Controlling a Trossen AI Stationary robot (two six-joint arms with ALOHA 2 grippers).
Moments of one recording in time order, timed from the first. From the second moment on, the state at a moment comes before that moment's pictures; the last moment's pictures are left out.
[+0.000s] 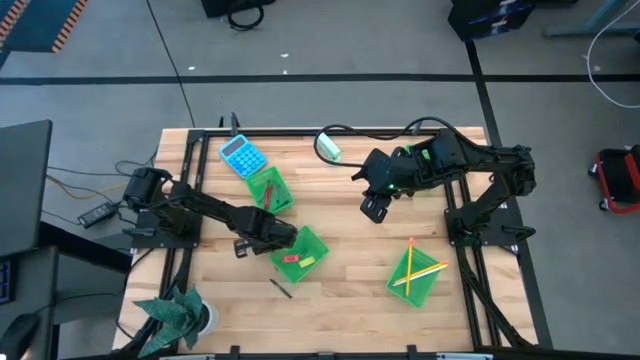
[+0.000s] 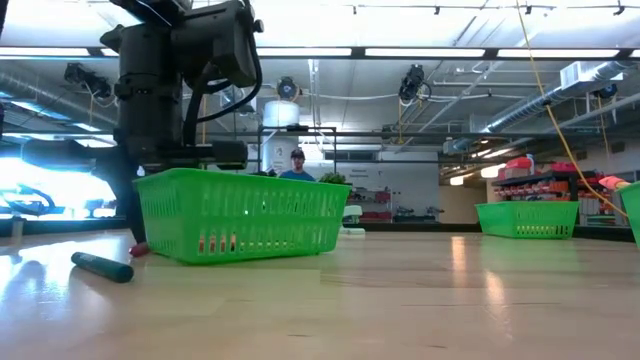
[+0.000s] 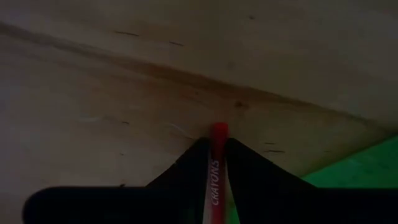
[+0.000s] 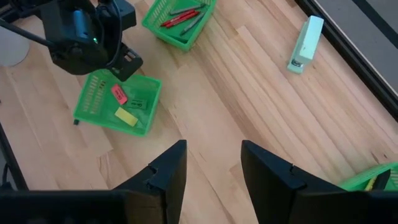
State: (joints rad) left arm -0.20 1.71 0.92 -0.65 0.02 -2.03; right arm 0.16 1.62 2.00 -1.47 0.30 0.67
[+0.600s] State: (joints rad) left arm -0.19 1.72 0.98 -0.79 0.06 -1.88; right arm 0.16 1.62 2.00 -1.47 0.31 0.67
